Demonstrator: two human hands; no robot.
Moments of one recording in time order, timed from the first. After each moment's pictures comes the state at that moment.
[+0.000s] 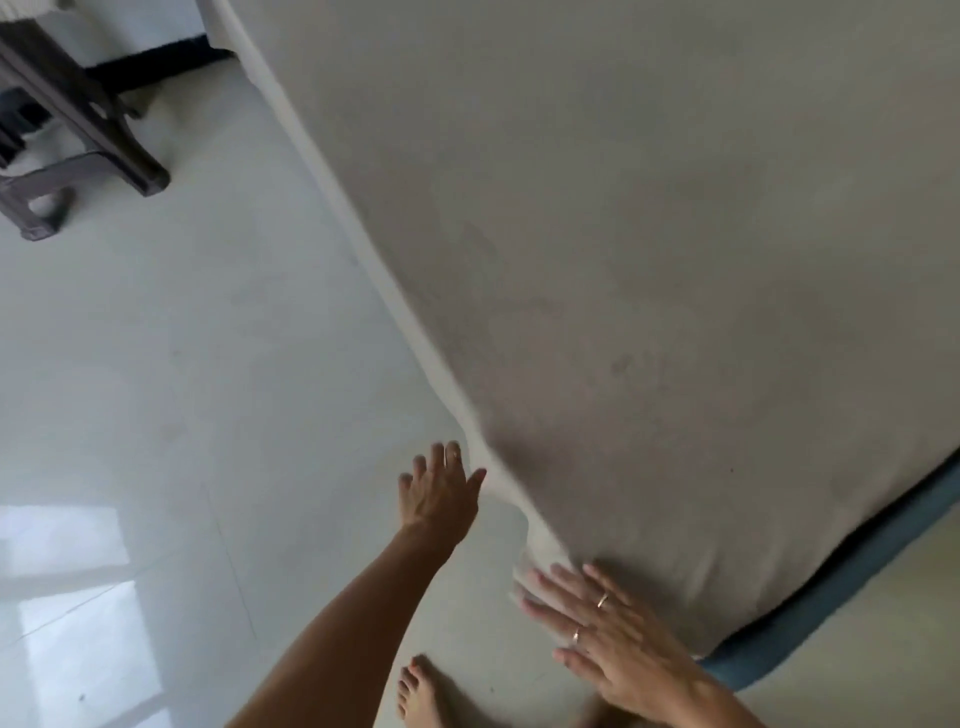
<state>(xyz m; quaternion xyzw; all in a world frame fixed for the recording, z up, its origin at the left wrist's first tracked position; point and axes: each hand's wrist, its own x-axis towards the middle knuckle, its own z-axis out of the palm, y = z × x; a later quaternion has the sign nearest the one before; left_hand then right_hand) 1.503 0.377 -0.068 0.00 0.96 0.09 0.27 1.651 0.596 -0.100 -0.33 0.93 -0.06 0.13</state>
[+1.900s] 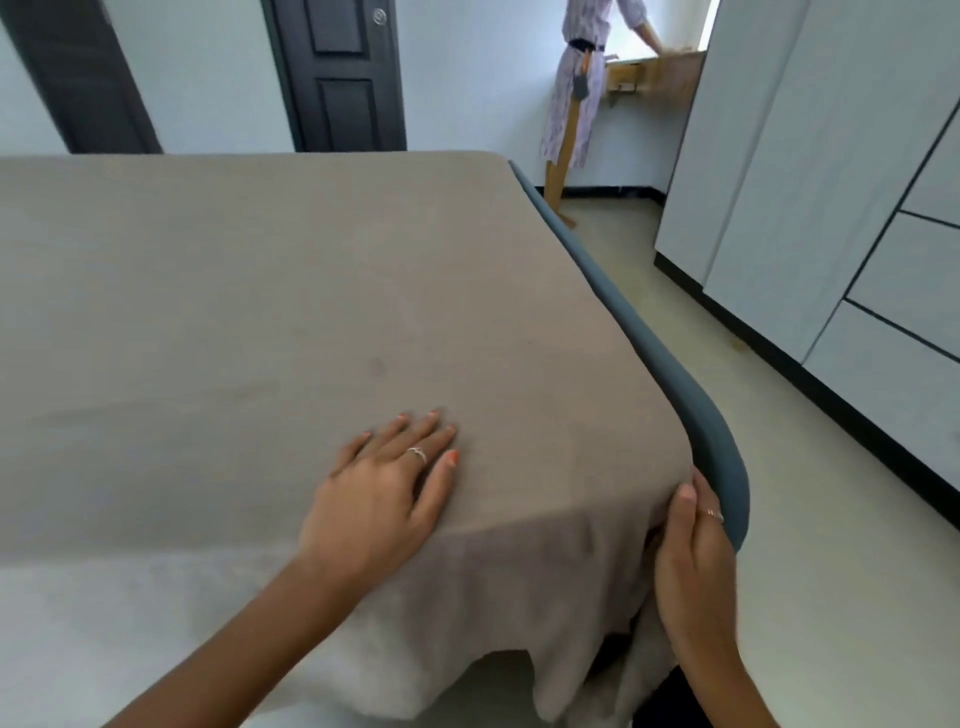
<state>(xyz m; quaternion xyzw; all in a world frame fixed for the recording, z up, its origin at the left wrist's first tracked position) 1.416 0.431 -0.167 0.65 0.71 0.23 -0.10 1.664 0.510 -0.232 0.56 0.59 -0.29 -0.50</state>
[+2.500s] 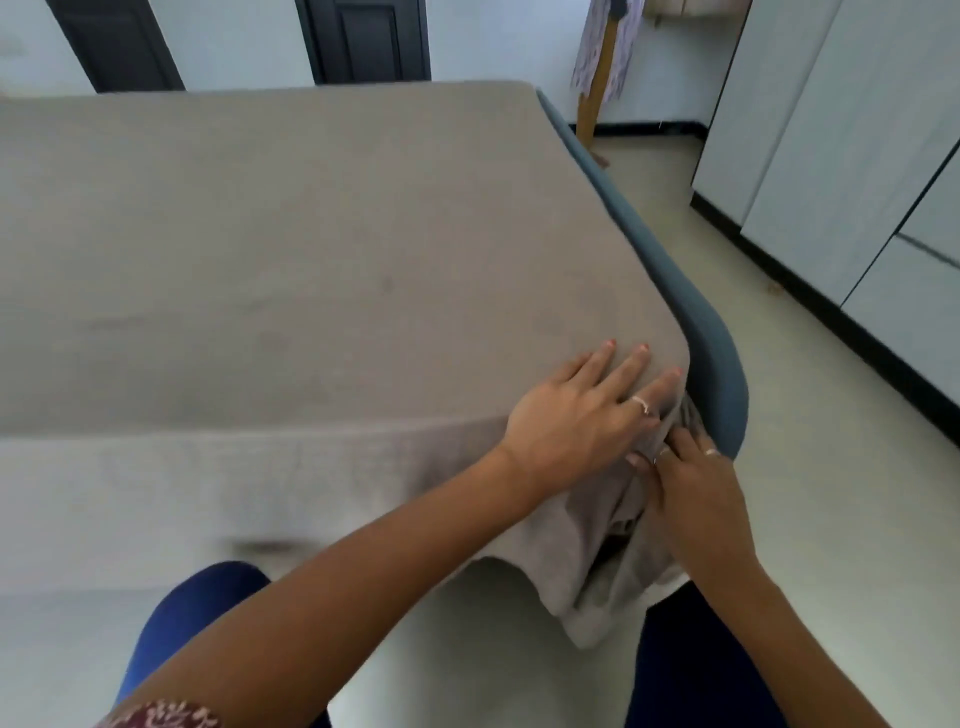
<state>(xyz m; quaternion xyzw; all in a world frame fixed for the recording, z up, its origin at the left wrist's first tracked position) 1.544 0.494 -0.198 0.79 0.52 0.15 -0.29 1.706 0.525 -0.272 0.49 0.84 0.02 -0.25</state>
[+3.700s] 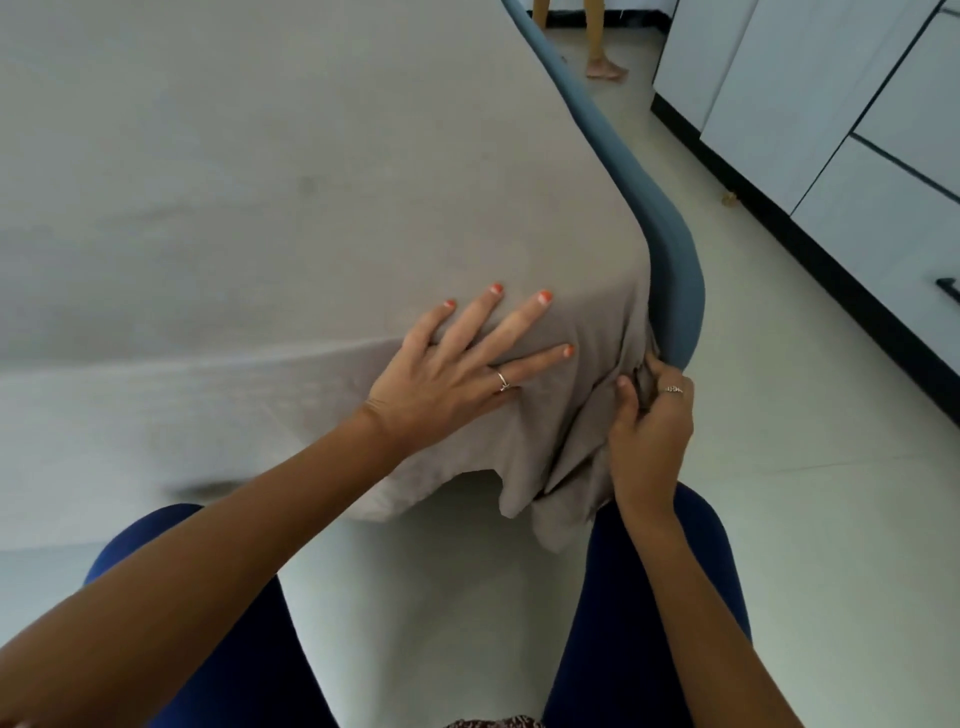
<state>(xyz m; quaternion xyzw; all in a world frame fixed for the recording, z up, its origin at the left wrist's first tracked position) 1.488 0.461 -0.244 0.72 0.44 0.14 -0.52 1.694 0.493 -0.292 0.55 0.59 -0.22 -0.54</state>
